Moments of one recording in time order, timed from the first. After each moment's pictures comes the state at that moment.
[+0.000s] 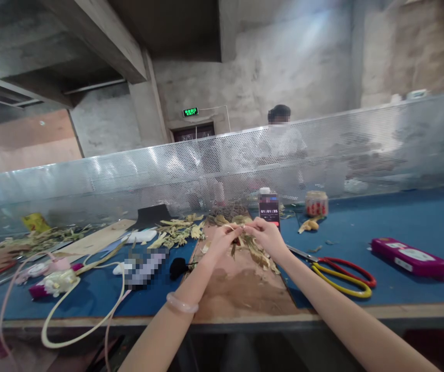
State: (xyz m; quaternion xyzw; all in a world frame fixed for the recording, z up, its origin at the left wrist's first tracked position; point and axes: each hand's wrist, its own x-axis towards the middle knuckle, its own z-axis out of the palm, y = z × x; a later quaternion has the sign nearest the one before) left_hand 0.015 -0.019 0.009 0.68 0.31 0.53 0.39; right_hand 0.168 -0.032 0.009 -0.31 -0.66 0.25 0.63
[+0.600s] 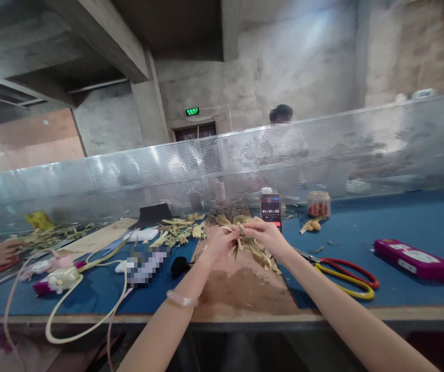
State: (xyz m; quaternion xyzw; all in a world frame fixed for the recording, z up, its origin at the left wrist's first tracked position) left_hand 0.009 -0.018 0.005 0.61 0.20 0.51 0.58; right_hand 0.173 -0.031 0.008 -0.25 -0.71 0.32 0.57
